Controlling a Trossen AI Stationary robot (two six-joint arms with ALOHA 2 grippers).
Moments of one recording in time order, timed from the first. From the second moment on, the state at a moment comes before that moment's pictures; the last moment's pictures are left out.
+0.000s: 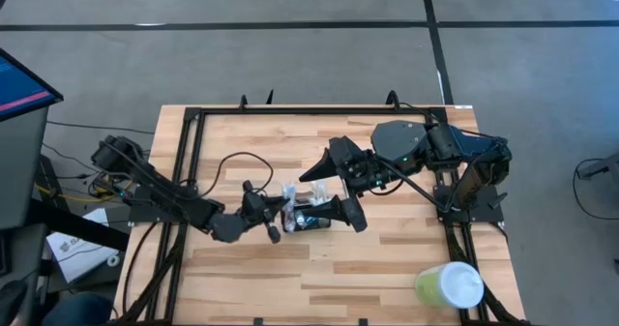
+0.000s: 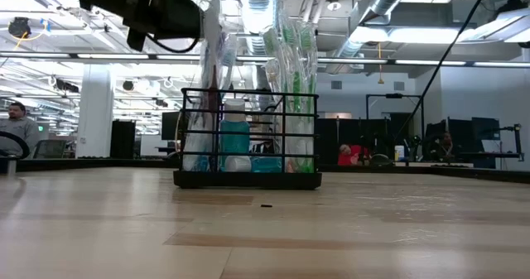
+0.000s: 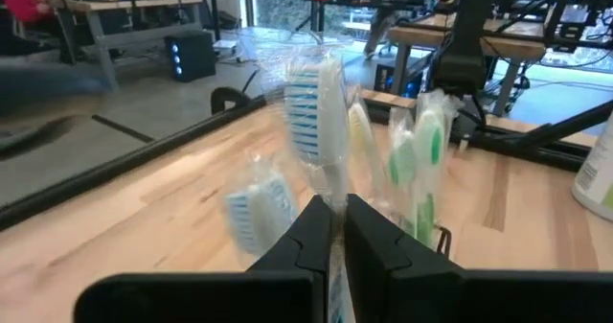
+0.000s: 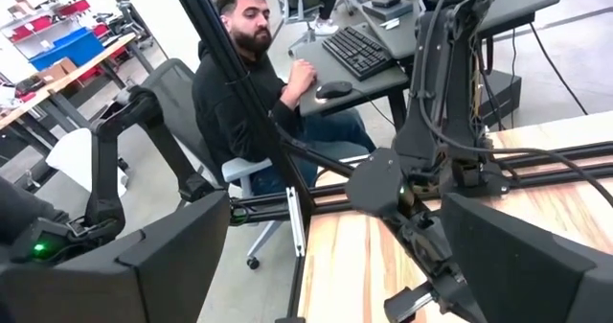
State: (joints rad) left arm -0.50 1.44 0.61 0.57 -1.06 -0.30; right arm 0.27 1.79 2.35 -0.84 0.01 0.38
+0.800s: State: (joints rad) left arm -0.54 1.47 0.48 0.57 -1.03 -0.48; right arm 0.27 1.79 2.35 -0.84 0.01 0.37
